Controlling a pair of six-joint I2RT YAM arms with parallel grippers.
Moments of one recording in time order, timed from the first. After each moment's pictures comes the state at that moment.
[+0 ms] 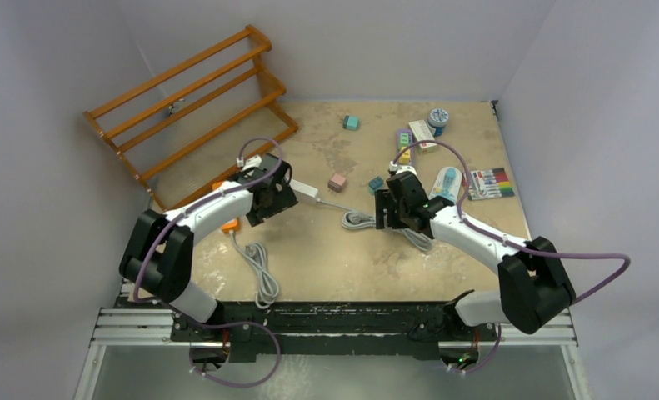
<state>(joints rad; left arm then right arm) -0.47 1.54 1.01 -0.59 -0.29 -0.94 0.53 1.35 0.79 -0.39 0.22 0.40</state>
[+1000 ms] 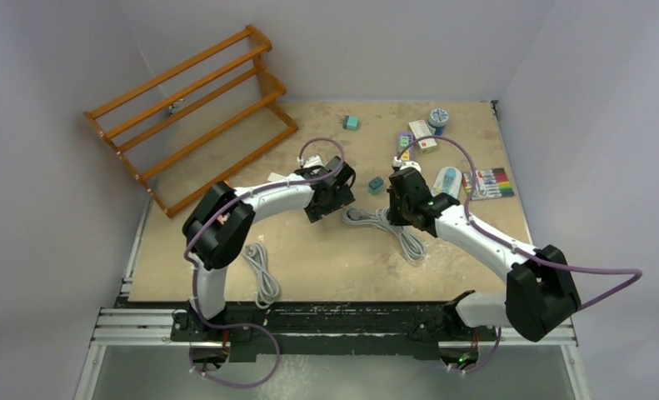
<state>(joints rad) -0.77 1.93 1.35 -0.53 -0.29 -1.19 0.54 1.32 0.83 -0.47 0.24 0.42</state>
